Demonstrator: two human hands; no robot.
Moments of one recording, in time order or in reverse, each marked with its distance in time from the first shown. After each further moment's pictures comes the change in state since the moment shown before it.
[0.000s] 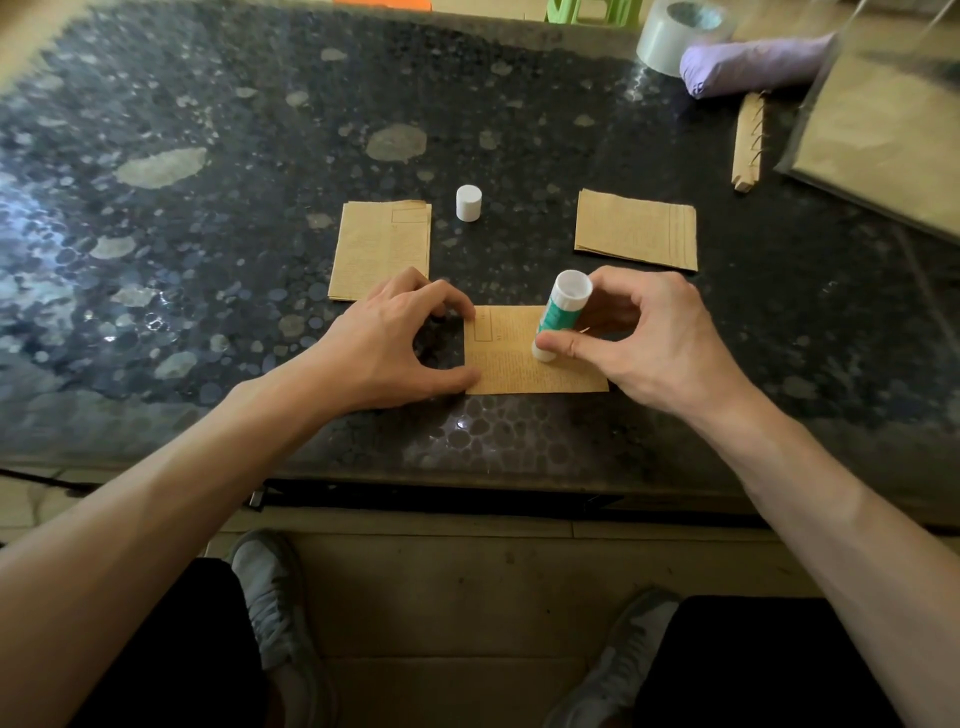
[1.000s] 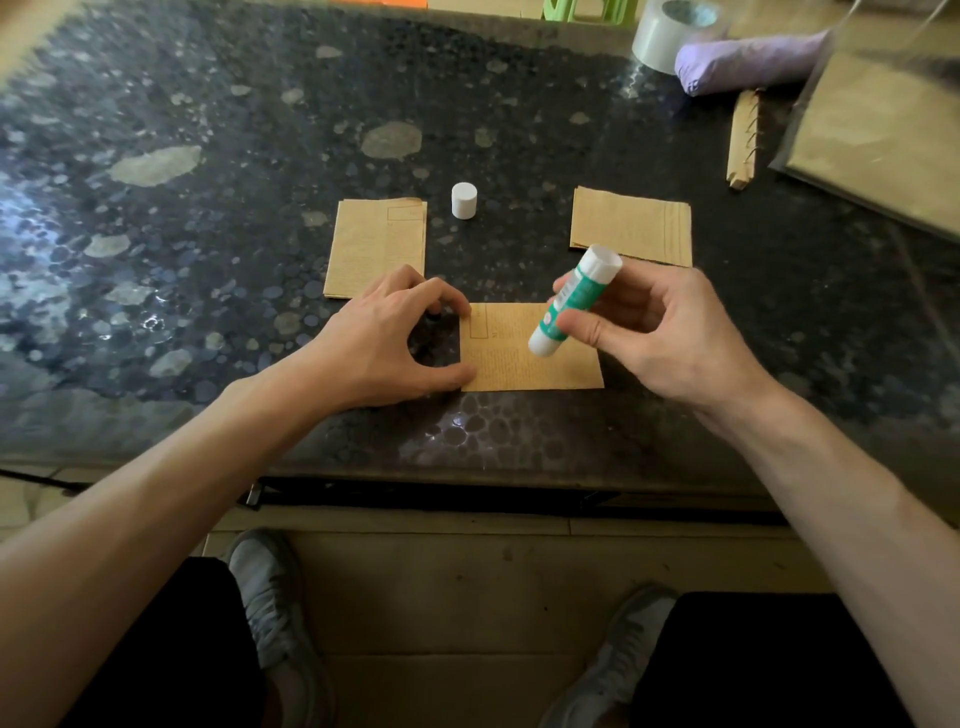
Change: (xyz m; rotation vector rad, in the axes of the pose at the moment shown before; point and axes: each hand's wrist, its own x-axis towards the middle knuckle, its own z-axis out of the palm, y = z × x) left_hand -0.001 0.001 0.000 -0.009 -0.005 0.000; right_hand -0.009 0.000 -0.014 0.370 -0.055 -0.012
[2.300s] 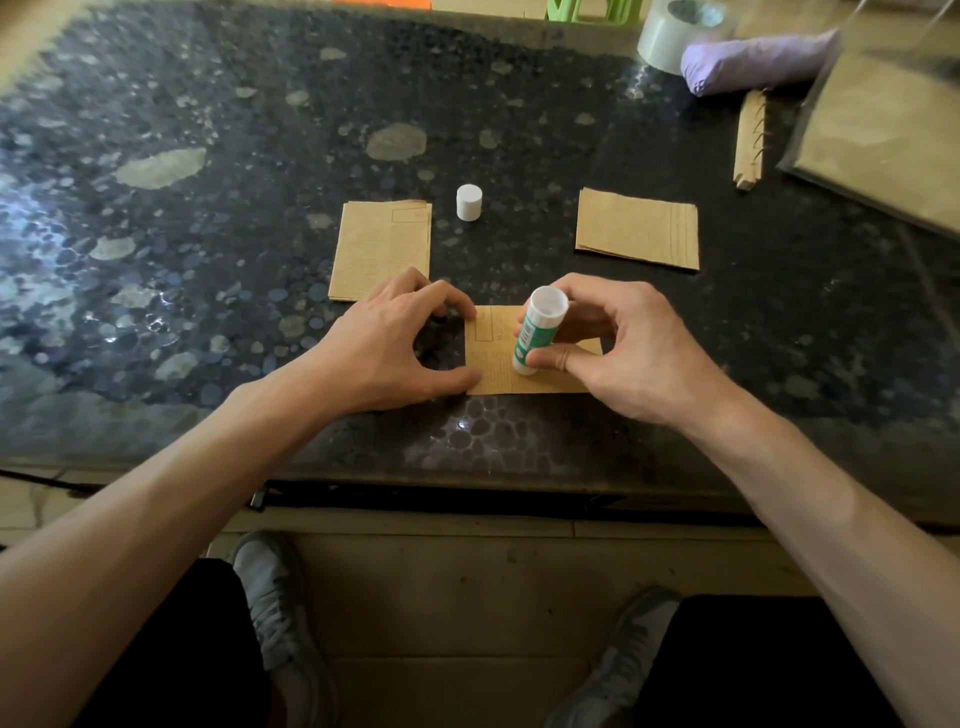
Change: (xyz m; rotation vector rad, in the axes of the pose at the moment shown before) left_hand 0.000 0.001 0.000 -0.003 0.012 -0.001; right_hand 0.011 -0.002 0.023 -0.317 -0.115 -0.002
